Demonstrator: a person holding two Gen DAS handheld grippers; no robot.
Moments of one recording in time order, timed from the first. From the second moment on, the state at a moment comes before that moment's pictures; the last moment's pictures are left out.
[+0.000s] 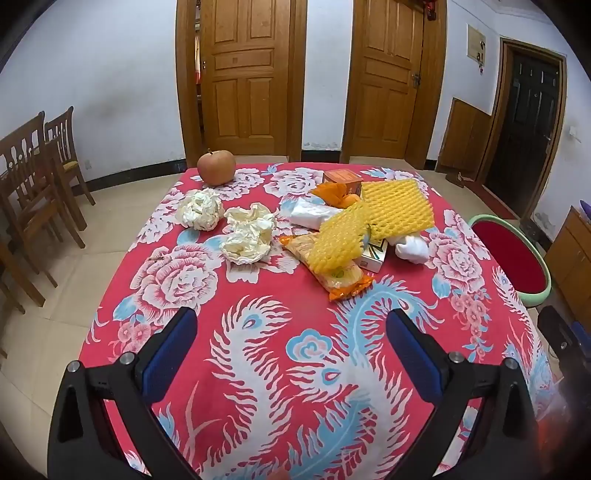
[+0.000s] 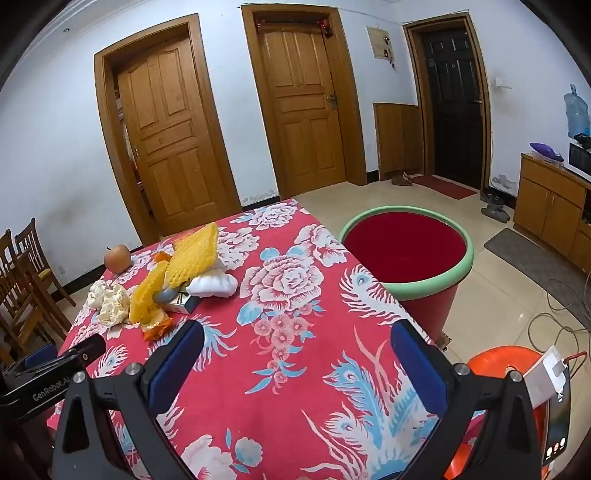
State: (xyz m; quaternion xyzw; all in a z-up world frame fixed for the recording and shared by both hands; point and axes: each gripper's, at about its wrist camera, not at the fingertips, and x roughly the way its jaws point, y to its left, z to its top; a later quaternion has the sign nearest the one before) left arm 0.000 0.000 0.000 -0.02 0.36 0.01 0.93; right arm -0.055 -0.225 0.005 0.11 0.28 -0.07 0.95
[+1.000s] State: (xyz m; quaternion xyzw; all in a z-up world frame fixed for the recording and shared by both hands) left arm -0.003 0.004 0.004 -0.03 0.35 0.01 0.93; right arm -0.053 -0.227 0.001 0.11 0.29 -0.07 0.95
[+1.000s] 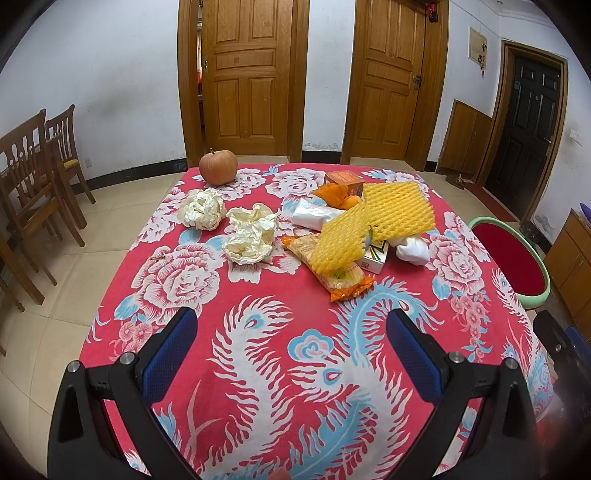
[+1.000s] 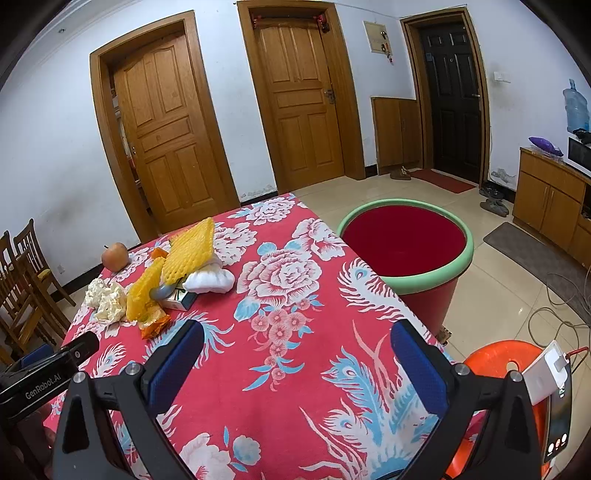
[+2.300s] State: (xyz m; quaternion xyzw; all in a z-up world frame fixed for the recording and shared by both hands) left arm -0.001 0.003 0.001 -0.03 0.36 0.01 0.93; right arm -0.053 -0.232 -0.002 0.12 0.29 -0.08 0.95
